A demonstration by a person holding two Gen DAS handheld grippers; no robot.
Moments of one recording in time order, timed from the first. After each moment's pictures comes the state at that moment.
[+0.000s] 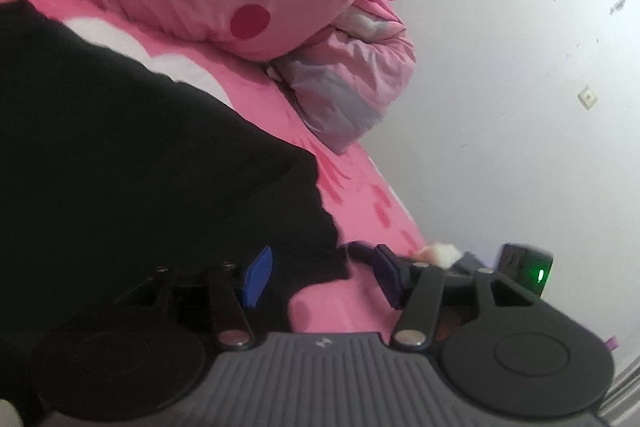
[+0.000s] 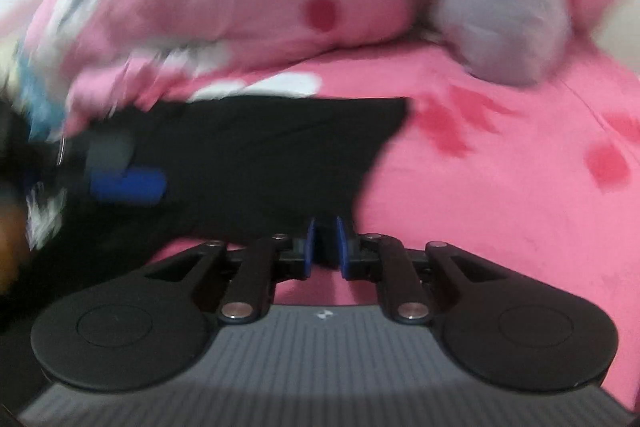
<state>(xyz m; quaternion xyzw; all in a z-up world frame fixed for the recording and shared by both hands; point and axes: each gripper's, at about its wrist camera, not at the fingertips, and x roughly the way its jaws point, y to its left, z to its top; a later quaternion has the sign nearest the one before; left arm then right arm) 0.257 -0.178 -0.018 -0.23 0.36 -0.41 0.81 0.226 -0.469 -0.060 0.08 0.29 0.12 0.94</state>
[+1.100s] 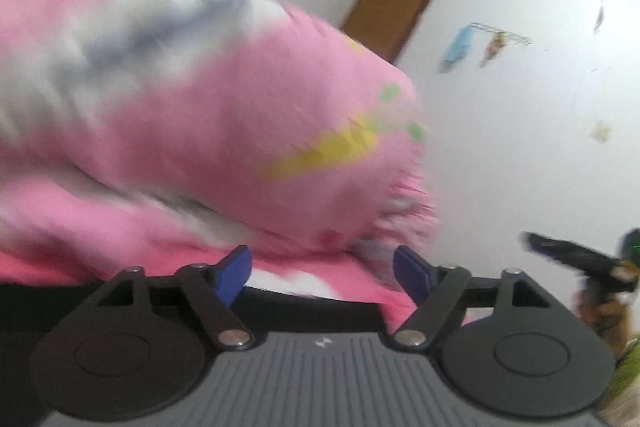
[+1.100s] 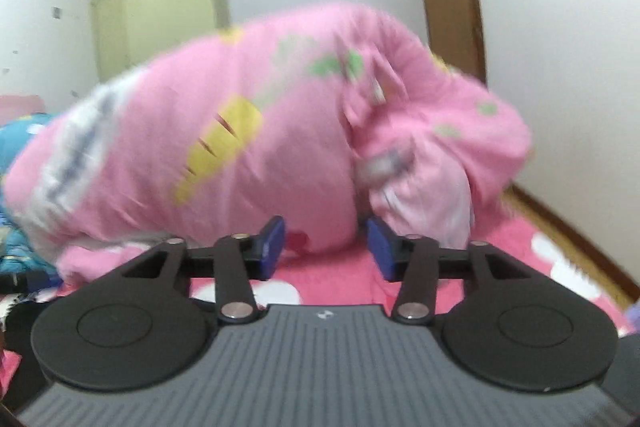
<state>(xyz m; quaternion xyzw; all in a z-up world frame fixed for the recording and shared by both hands) 0.192 0.048 0.170 -0.14 0.21 -0.27 0.93 0.151 -0.428 0.171 0.08 0.13 0.03 0.99</state>
